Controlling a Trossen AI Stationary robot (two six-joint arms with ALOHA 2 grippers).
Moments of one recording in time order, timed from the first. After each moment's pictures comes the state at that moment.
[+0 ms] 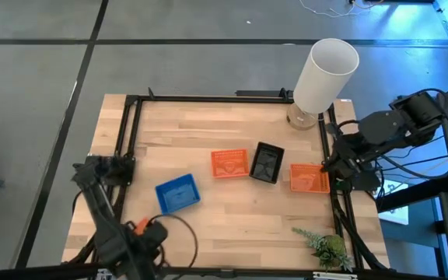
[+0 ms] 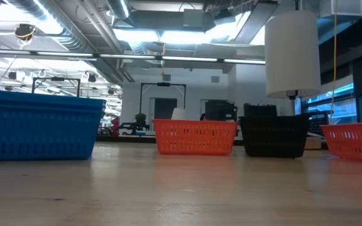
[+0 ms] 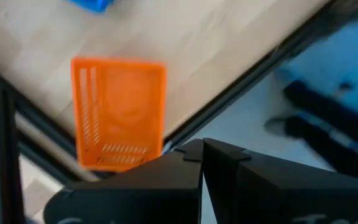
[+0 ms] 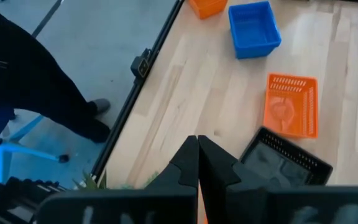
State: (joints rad) left arm -0.92 1.97 2.13 -1.57 -0.07 -1.82; right arm 0.42 1.20 1.94 -1.52 -0.08 0.12
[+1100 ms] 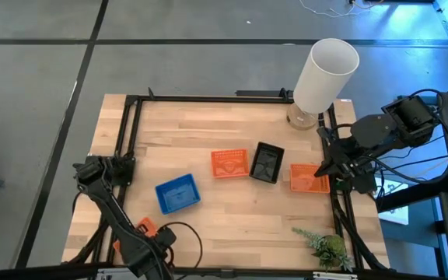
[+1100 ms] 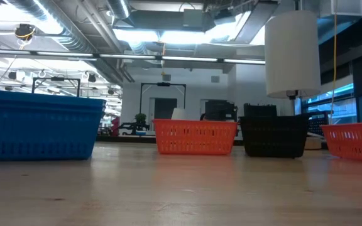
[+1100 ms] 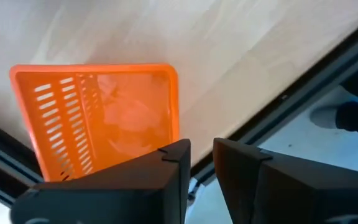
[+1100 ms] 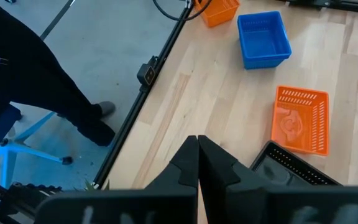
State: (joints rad) left arm -0.92 1.97 1.65 -1.19 0.01 -1.72; right arm 0.42 1.24 1.94 -1.46 -0.11 0.10
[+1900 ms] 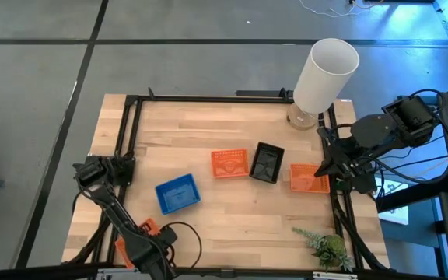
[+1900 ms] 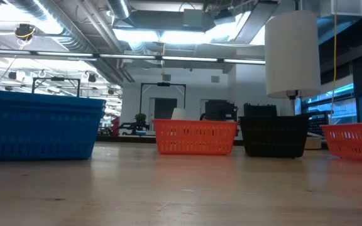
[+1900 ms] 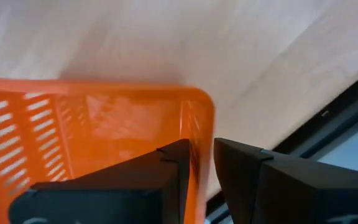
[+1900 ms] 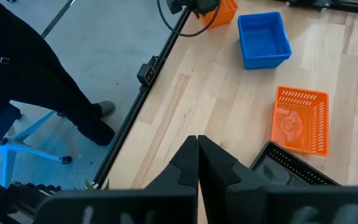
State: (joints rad) left arm -0.93 1.97 1.43 -0.96 0.01 -1.68; right arm 0.42 1.24 1.94 -1.46 -0.11 0.10
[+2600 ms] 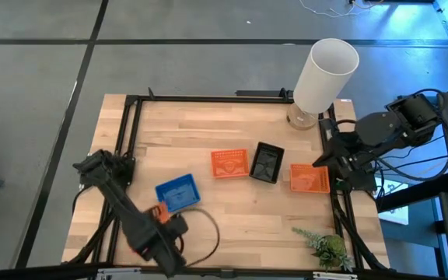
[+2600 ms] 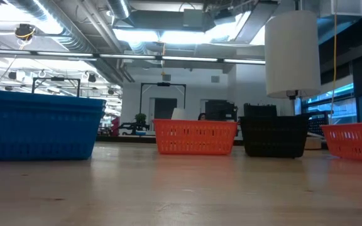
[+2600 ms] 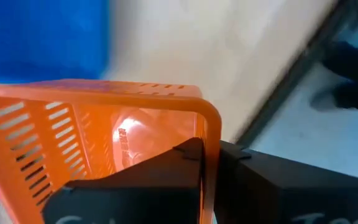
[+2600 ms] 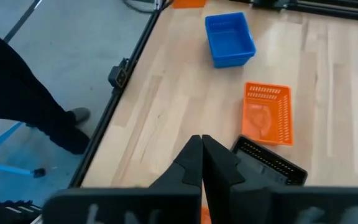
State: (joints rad) left arm -0.79 1.93 1.88 -1.41 -0.05 -1.35; right arm 0.42 1.22 1.94 -1.48 0.03 0.12
